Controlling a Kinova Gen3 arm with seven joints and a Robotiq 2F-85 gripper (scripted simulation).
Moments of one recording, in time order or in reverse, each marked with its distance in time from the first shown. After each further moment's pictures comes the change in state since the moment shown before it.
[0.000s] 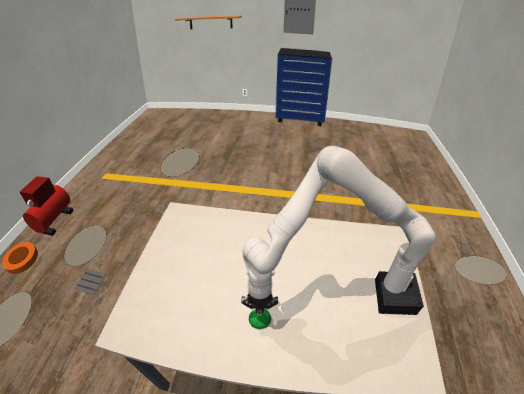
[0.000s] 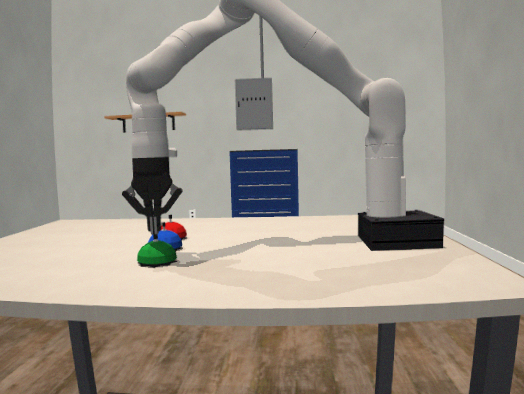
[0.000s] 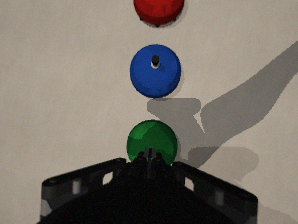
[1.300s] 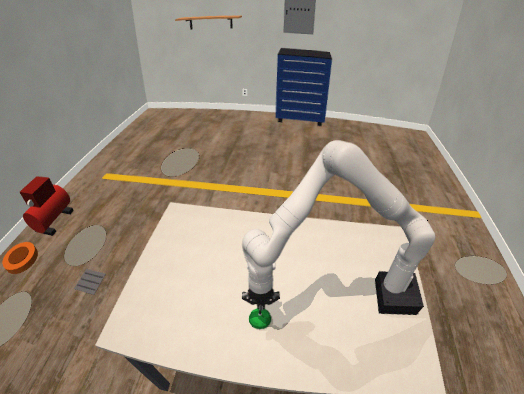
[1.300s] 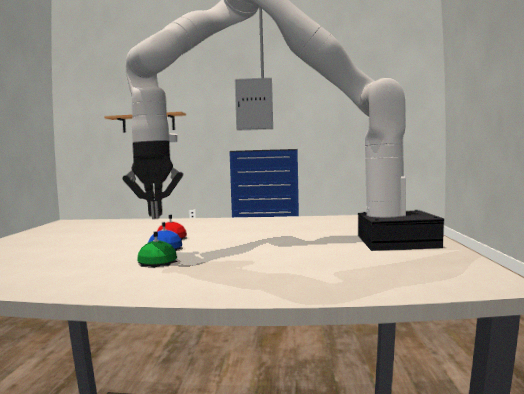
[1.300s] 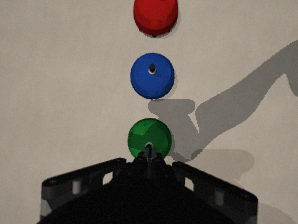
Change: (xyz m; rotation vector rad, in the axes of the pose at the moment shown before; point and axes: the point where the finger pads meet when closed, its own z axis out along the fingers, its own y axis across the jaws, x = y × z) arm -0.001 0.004 -0.032 -0.014 0.000 -0.003
